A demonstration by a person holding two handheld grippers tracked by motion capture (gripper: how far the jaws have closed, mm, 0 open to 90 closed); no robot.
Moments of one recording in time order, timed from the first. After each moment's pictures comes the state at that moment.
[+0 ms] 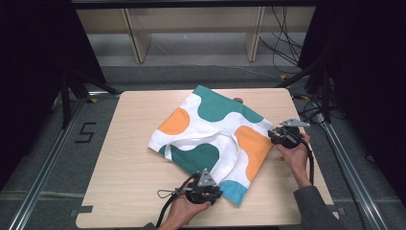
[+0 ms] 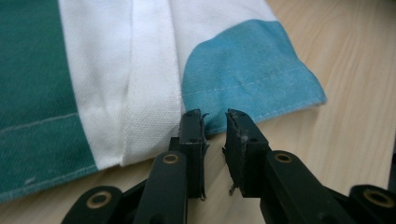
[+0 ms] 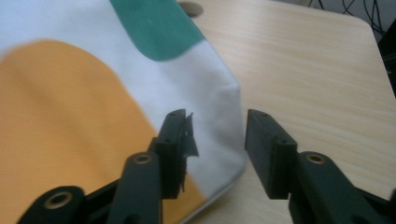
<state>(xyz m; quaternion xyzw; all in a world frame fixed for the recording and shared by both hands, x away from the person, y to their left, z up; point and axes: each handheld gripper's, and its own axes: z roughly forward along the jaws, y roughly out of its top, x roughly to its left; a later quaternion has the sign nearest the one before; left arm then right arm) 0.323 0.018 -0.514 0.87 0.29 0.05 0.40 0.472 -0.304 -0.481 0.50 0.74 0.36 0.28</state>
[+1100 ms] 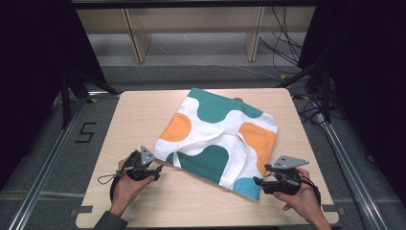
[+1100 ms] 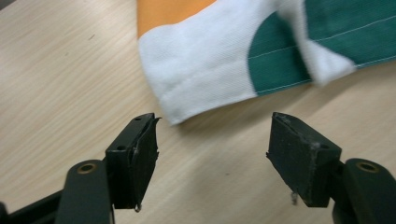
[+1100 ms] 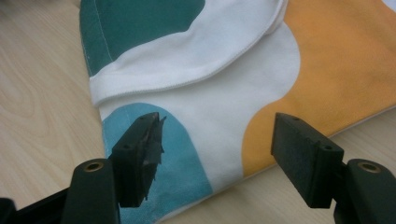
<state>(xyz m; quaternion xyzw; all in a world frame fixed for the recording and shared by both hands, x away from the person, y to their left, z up) 0.375 0.191 -0.491 0.84 0.39 0.27 0.27 0.334 -0.264 -0.467 0.38 0.83 0.38 0.15</state>
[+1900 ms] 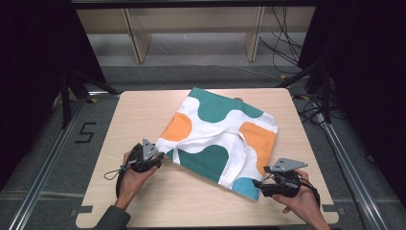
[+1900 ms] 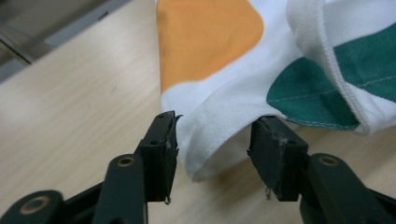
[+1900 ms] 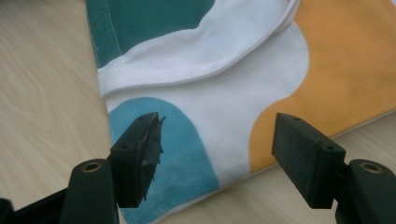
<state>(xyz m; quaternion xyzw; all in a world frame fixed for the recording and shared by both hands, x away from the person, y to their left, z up) 0.398 0.185 -0.494 0.81 0.36 0.32 0.35 0.330 -0.260 -0.469 0.36 0.84 0.38 0.16</state>
